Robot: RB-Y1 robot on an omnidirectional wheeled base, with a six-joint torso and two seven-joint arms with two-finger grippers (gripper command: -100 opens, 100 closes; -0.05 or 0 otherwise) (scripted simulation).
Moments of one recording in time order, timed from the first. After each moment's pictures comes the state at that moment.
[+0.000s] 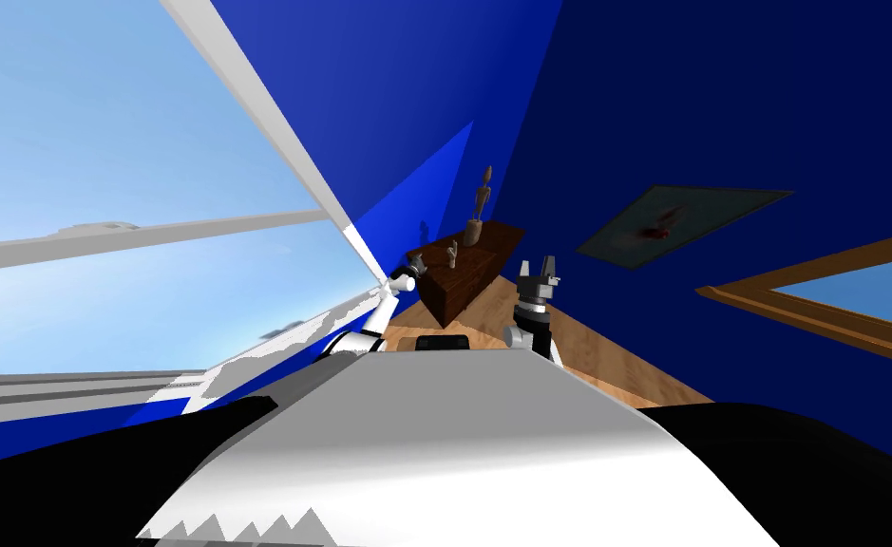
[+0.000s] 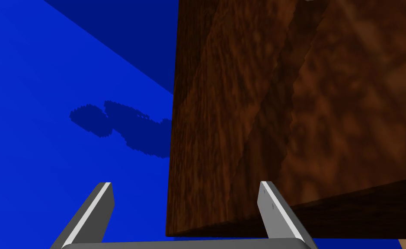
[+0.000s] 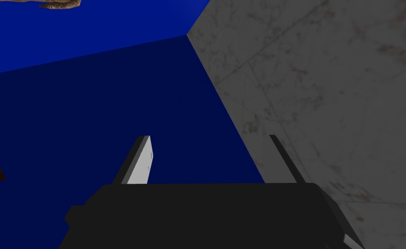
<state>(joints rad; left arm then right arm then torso) -0.39 0.18 -0.12 -1.30 0.42 0.33 0.16 0.51 0.00 -0.07 -2.21 0.01 -0.57 -0.15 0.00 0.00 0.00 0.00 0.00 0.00</state>
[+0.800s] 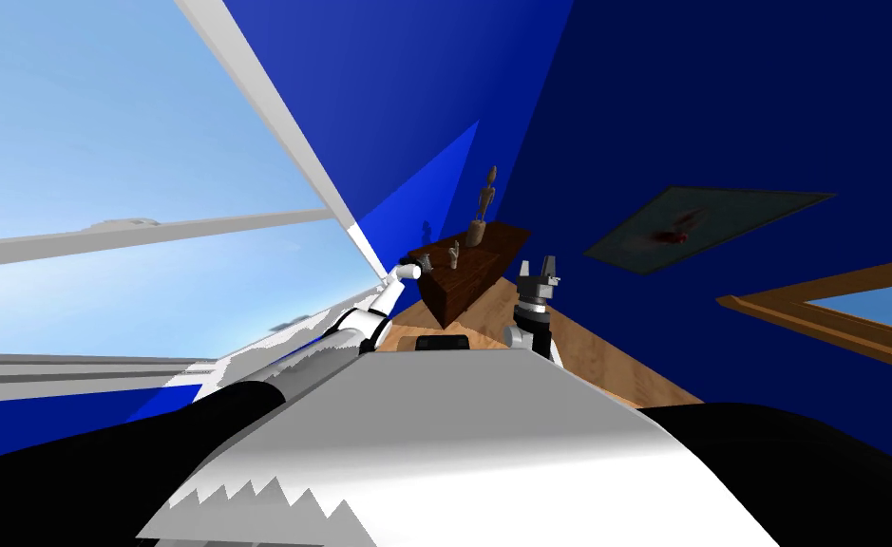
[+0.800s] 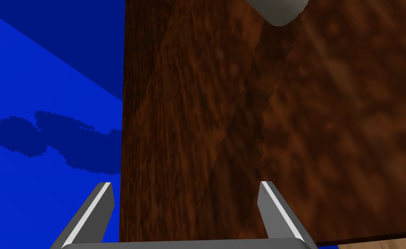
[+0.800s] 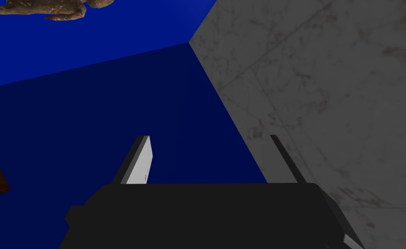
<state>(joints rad) -0.64 0.20 -0.18 -1.06 0.51 0.52 0.23 0.51 0.00 -0.07 -2.21 0.01 -0.57 -0.15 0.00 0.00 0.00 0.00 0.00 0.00</state>
